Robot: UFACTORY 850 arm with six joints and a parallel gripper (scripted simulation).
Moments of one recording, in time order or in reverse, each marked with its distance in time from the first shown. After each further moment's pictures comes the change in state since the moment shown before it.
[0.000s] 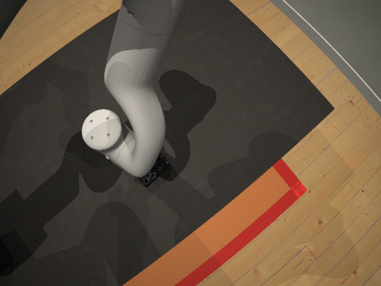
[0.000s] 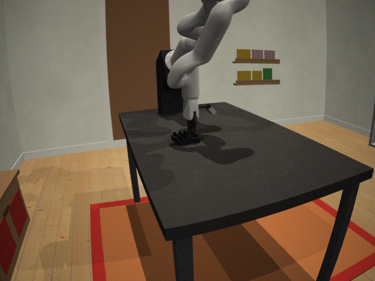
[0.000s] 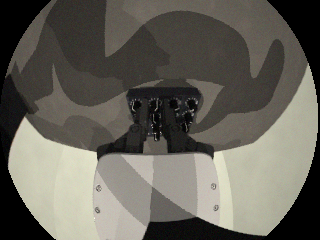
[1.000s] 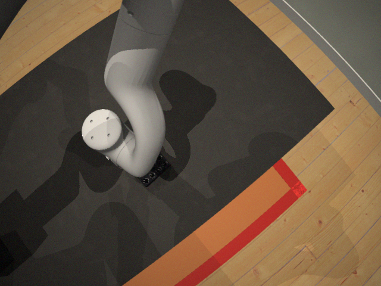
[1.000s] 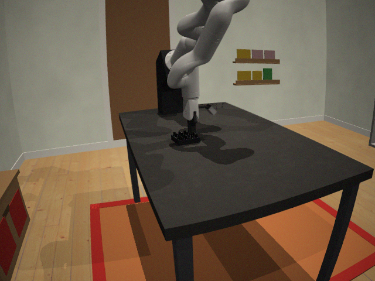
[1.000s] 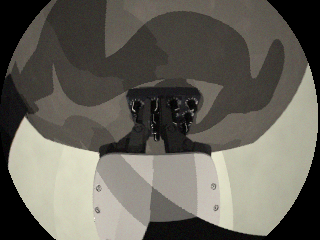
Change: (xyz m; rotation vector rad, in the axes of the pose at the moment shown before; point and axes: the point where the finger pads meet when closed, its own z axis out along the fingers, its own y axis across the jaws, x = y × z) arm 0.000 0.000 0.000 0.000 0.000 0.000
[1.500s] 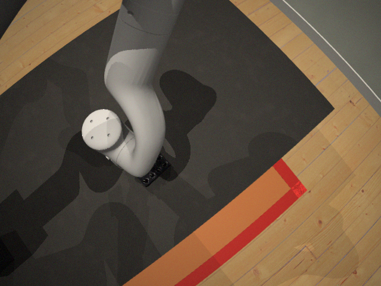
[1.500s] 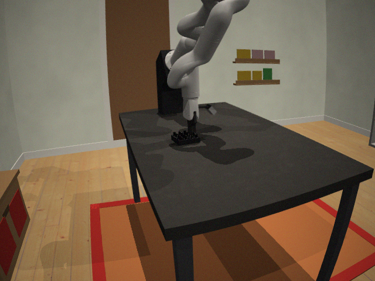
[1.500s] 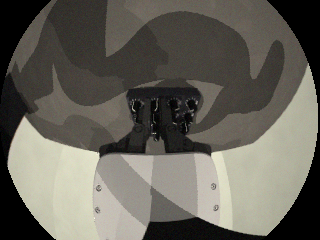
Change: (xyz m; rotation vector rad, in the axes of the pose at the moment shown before) arm 0.000 0.000 0.000 0.000 0.000 -0.006
